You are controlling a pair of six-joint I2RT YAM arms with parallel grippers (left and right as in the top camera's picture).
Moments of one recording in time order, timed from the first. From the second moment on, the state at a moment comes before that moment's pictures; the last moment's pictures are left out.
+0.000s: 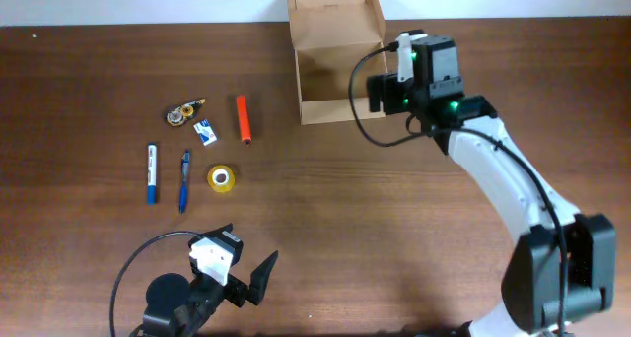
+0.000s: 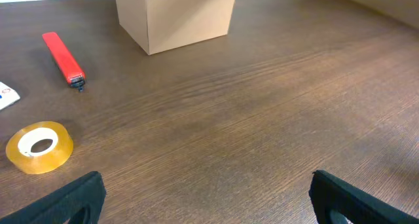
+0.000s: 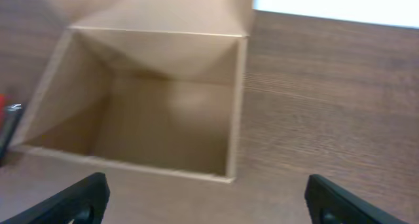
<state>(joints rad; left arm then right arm) -0.26 0.01 0.16 -0.52 0.34 -0.02 0.23 1.76 1.36 -0.34 -0.03 0.06</state>
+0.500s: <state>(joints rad) -0.26 0.01 0.16 -0.52 0.34 -0.02 0.20 1.93 1.36 -0.26 -0.07 -0.01</state>
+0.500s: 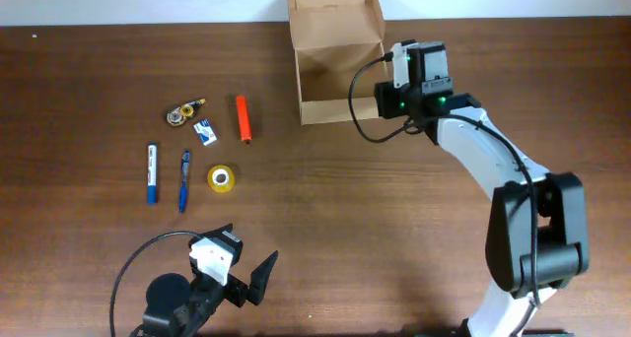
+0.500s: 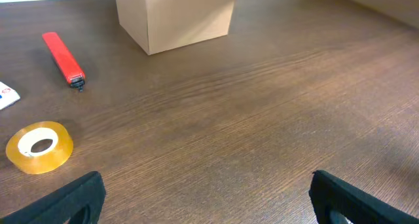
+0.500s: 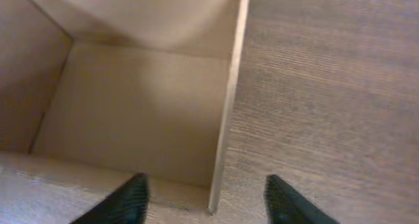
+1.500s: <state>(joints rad) -0.26 0.01 0.16 -0.52 0.34 -0.02 0.30 1.88 1.38 -0.51 -0.07 0.17</state>
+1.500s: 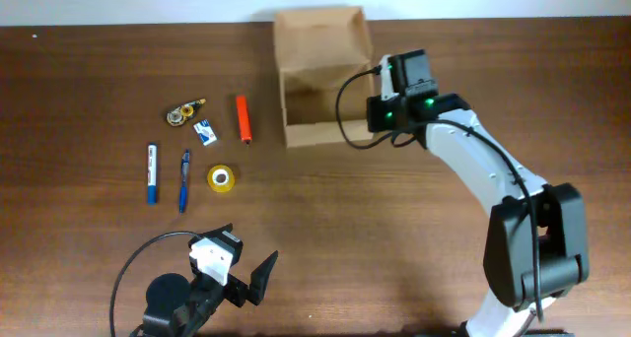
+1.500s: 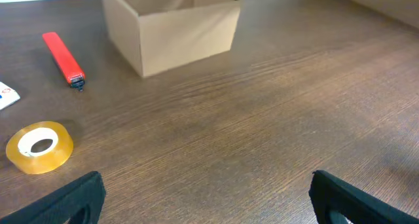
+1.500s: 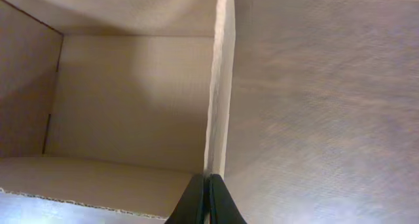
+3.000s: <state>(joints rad) -0.26 0.01 0.16 -0.52 0.34 -0.02 0.37 1.68 1.32 -0.87 -0.02 0.46</state>
